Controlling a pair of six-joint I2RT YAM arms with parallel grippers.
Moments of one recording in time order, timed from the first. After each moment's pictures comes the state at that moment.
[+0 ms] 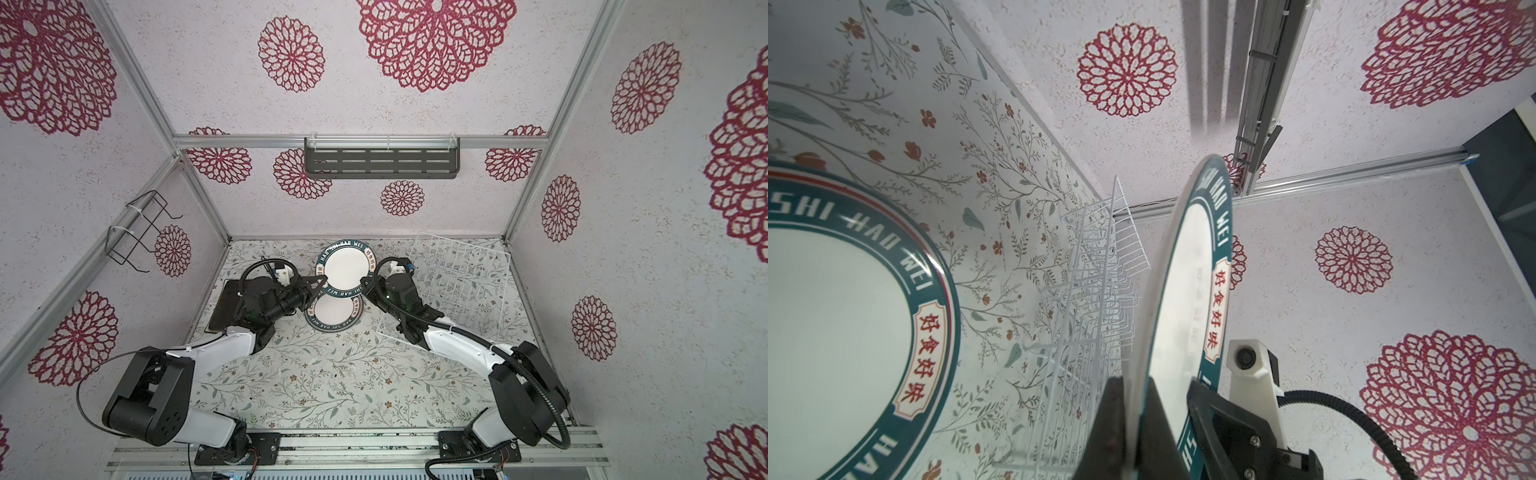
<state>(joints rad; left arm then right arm) -0.29 1.47 0.67 0.65 0.44 -1.26 0.72 1.47 0.92 0.29 0.00 1.17</state>
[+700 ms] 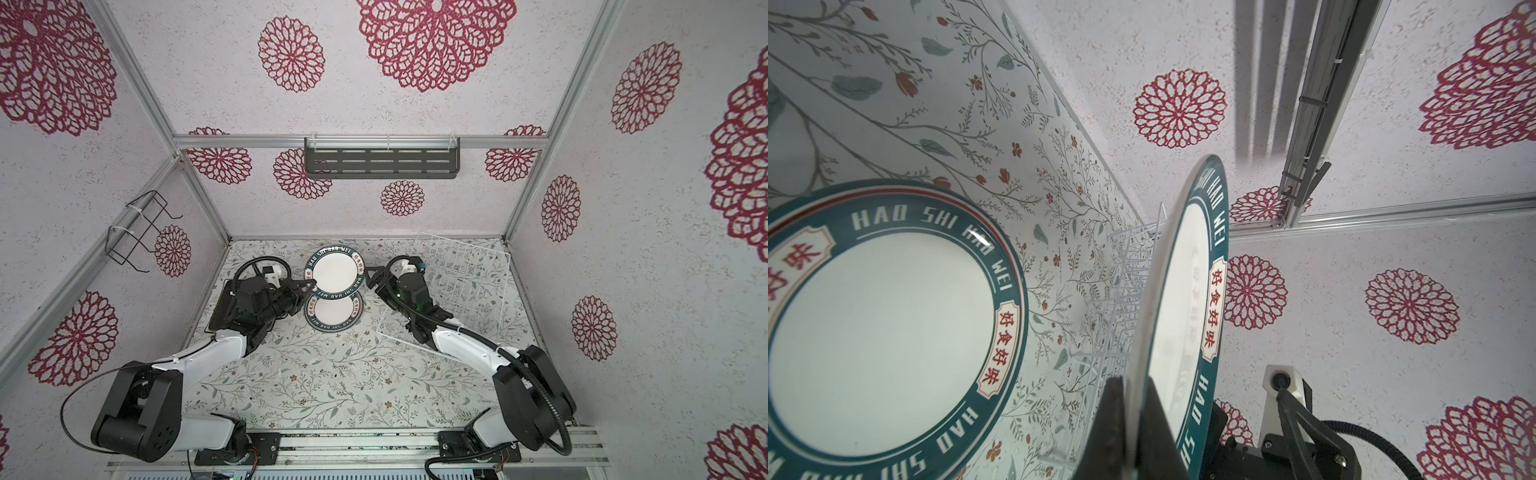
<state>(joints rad) -0.23 1.39 0.66 0.46 0.40 -1.21 0.63 1.41 0.87 0.30 -0.02 1.13</state>
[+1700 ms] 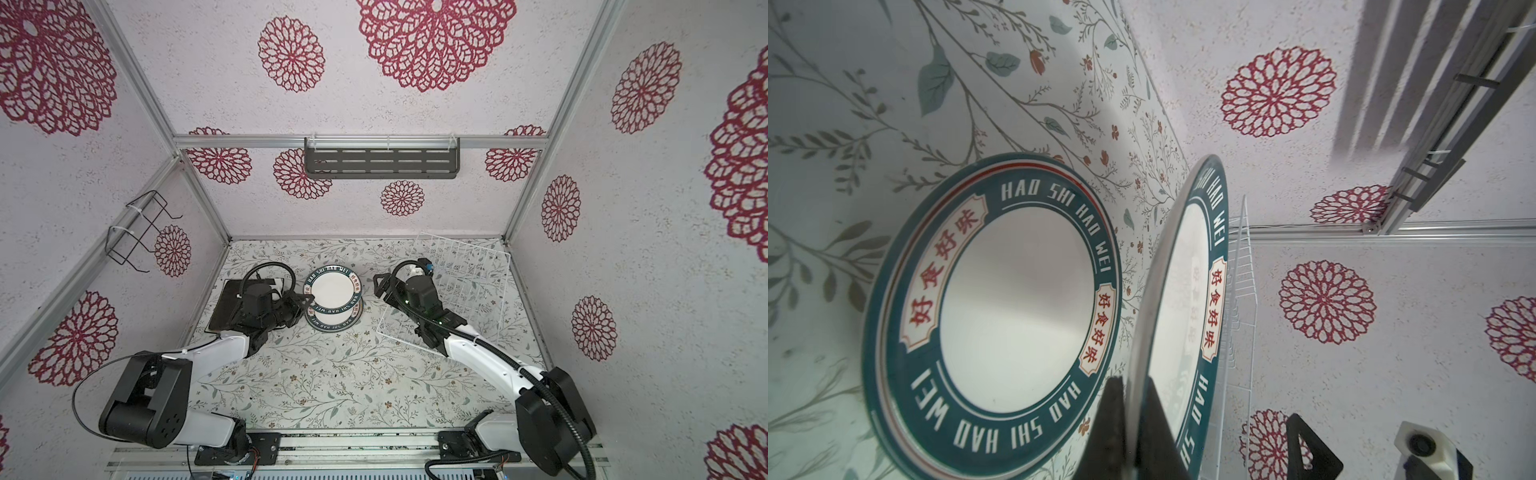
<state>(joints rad) -0.21 1.47 0.61 0.38 0.38 -1.12 0.62 1.30 0.85 0.09 0.04 0.95</state>
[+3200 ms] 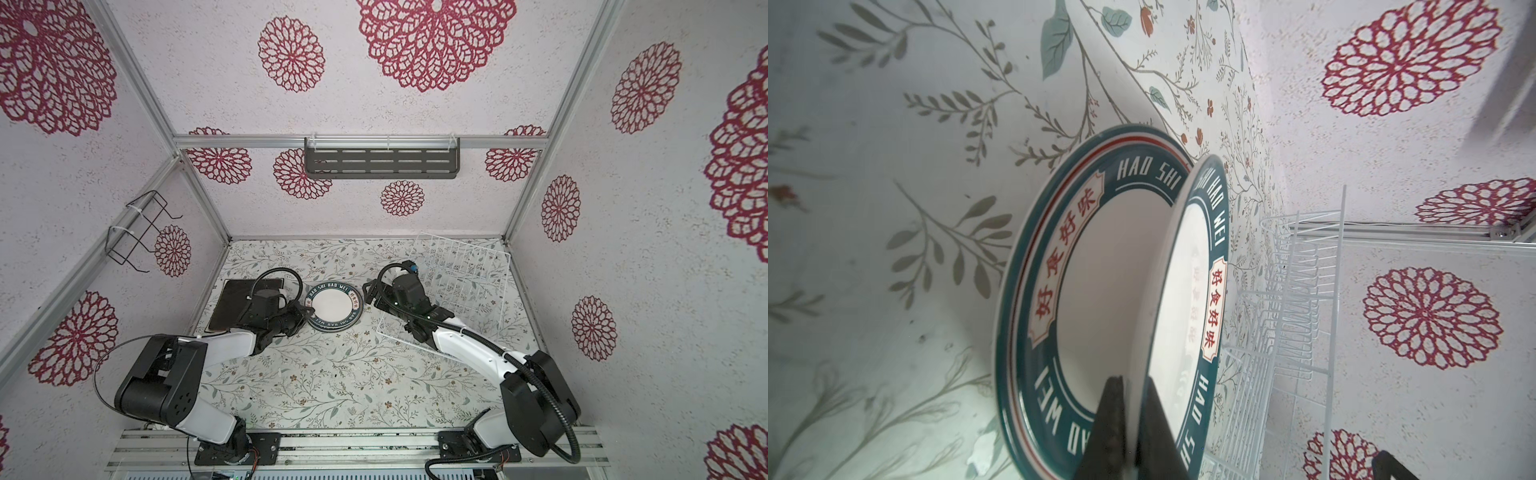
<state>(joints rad) -0.21 1.58 0.60 0.32 0.33 -1.04 0.66 1.40 0.92 0.01 -0.01 0.90</state>
